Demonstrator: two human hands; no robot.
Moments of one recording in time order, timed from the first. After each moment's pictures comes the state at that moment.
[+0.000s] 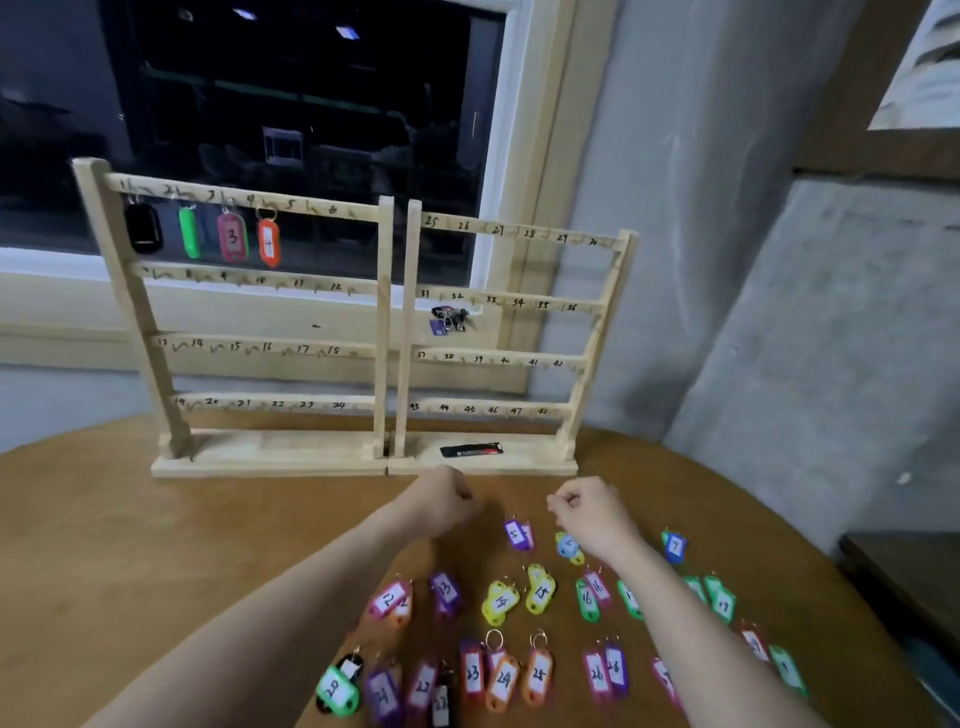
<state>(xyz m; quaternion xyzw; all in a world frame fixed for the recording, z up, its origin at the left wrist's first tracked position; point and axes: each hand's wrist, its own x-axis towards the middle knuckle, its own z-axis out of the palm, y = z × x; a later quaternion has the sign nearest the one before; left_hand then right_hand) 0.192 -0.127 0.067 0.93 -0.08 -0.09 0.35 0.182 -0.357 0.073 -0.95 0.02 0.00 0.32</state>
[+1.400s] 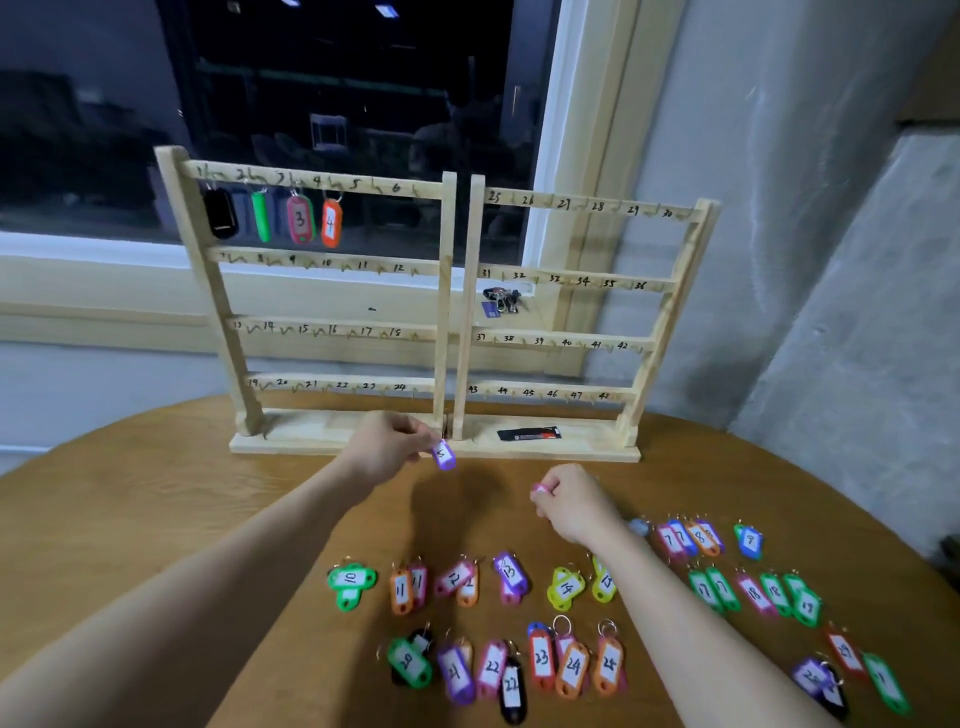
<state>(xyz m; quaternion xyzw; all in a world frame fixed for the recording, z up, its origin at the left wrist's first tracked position) 0.173 -0.019 0.091 0.83 0.06 0.03 0.56 0.183 -0.267 0.060 -0.96 0.00 0.07 0.27</state>
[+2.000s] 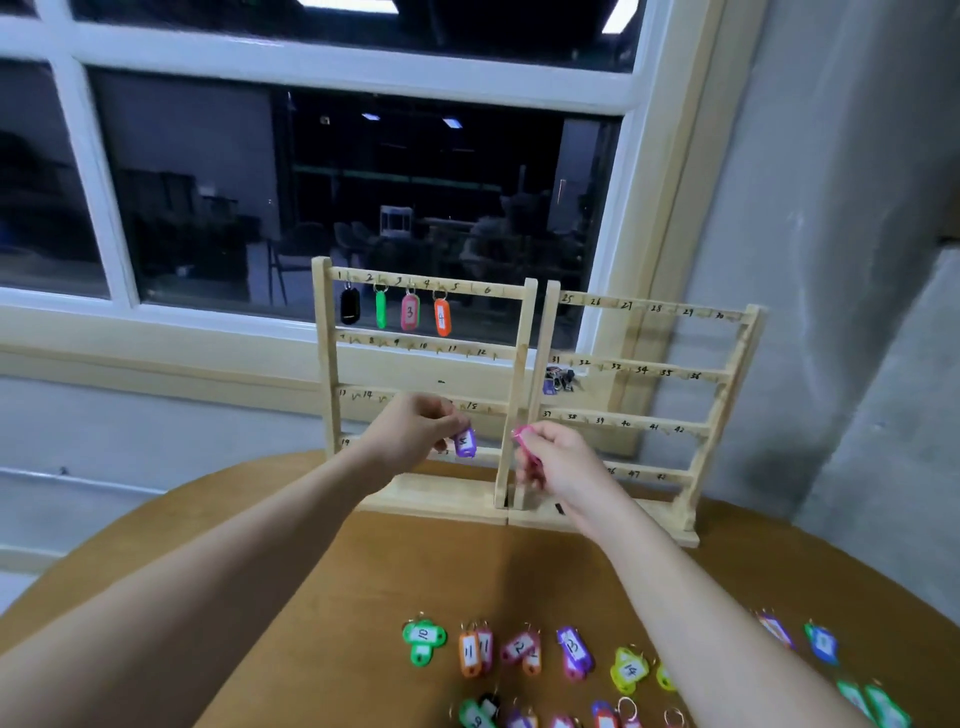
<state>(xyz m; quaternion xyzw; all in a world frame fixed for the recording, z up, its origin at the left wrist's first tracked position) 0.130 0.036 0.202 0.83 -0.01 0.12 0.55 0.160 -0.165 0.186 -0.76 -0.13 0.08 0.63</state>
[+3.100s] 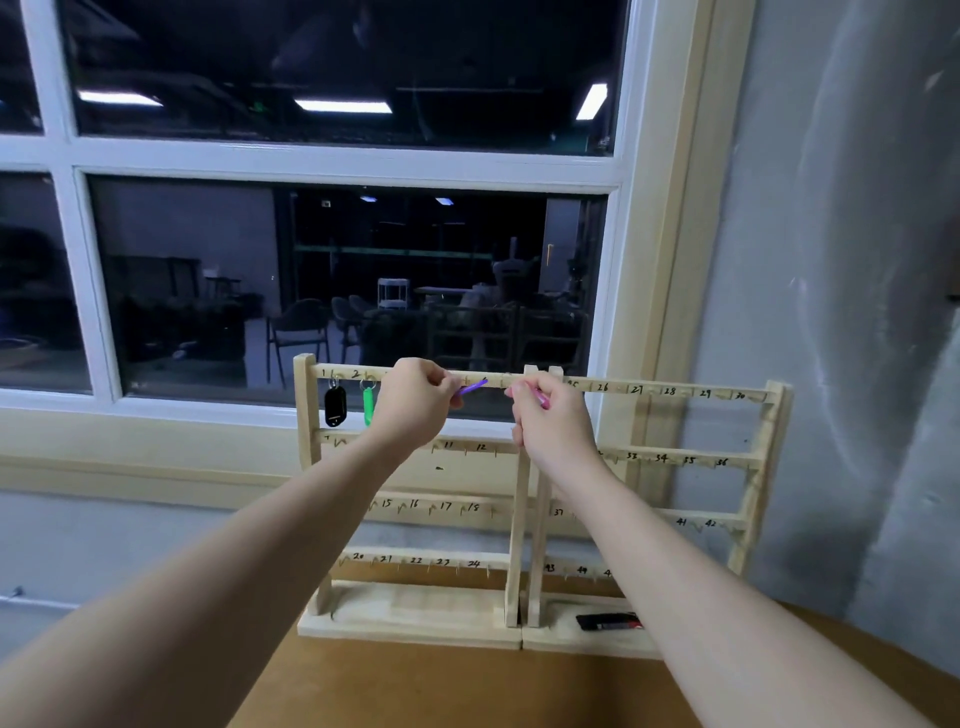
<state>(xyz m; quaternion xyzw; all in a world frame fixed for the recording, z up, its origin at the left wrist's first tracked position) 0.219 0.046 0.308 0.84 0.05 0.29 0.46 0.235 -0.111 0.290 -0.74 -0.19 -0.16 0.63</state>
